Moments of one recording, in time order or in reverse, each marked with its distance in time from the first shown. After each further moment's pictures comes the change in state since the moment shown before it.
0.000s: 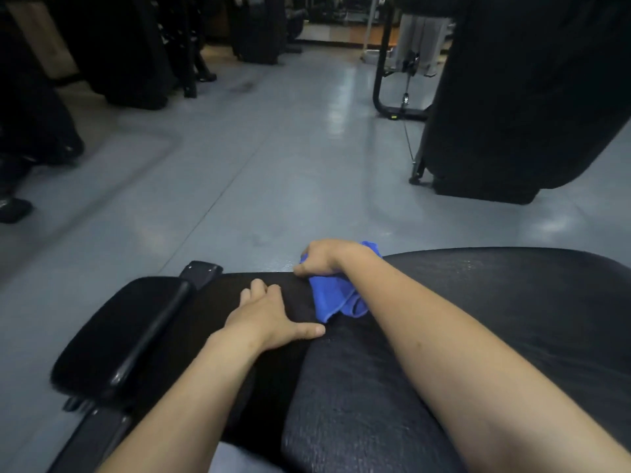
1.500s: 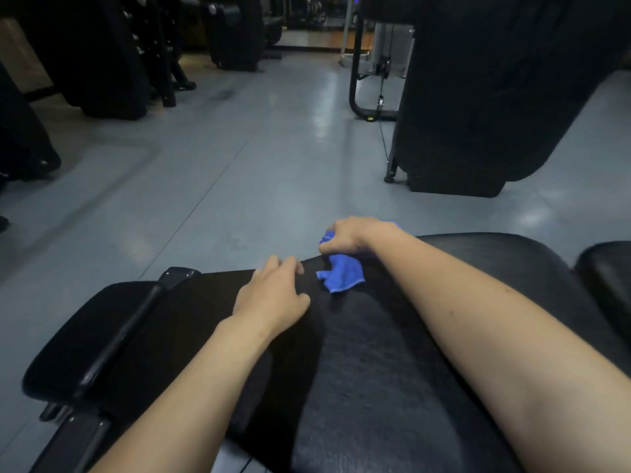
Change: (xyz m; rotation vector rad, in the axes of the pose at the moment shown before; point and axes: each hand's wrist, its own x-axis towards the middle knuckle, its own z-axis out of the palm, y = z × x) left_hand -0.034 0.083 -0.002 -0.033 0.211 0.203; right_hand -0.064 0.102 -0.035 -0.032 0.123 0.136
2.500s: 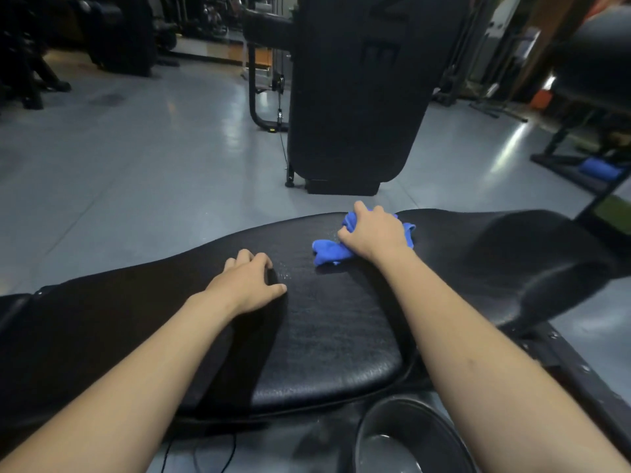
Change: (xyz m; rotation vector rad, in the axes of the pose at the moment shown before) left_hand -0.050 0.120 0.040 0.024 -0.168 0.227; right_hand -0.234 0.148 0.014 -0.027 0.619 0.492
